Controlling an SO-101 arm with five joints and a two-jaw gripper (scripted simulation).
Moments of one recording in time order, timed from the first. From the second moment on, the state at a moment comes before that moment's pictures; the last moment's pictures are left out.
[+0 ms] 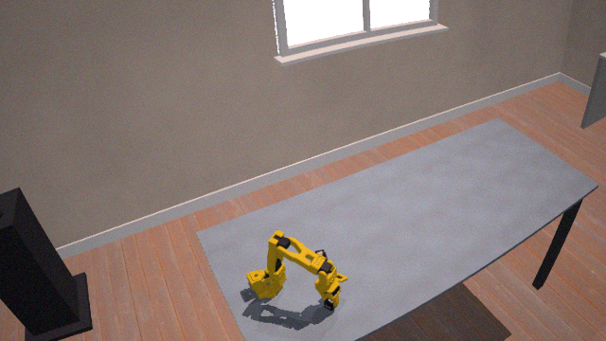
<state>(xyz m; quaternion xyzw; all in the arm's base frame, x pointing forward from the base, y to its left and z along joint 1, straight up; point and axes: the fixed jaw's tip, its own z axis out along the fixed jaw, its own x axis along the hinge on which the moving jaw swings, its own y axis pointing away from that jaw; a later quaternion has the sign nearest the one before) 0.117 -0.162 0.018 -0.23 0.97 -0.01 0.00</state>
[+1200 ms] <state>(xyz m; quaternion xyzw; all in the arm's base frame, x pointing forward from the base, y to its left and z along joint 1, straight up) 0.117 -0.163 0.017 -0.23 0.97 -0.01 0.00</state>
